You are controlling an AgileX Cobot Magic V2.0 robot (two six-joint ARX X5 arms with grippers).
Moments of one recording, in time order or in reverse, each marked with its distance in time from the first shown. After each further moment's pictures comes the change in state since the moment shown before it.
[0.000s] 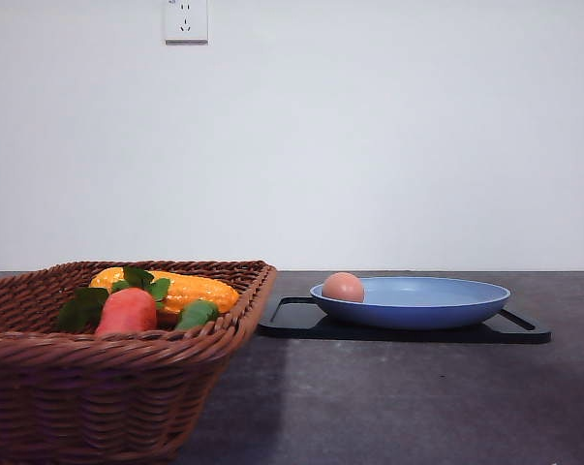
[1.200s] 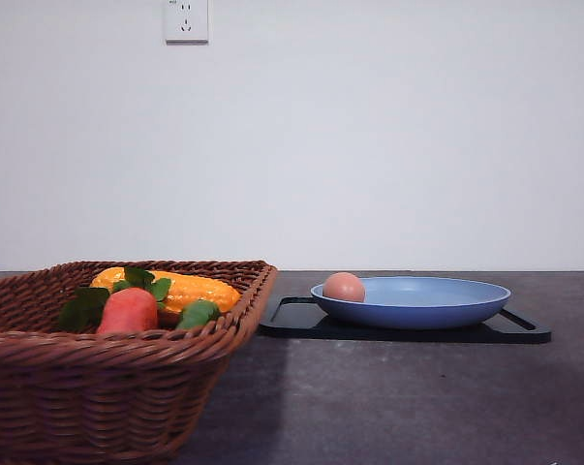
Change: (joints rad) left_arx 0.000 0.000 0.000 0.000 0.000 0.000; right_arx 0.000 -0.028 0.000 -0.082 0.004 0.032
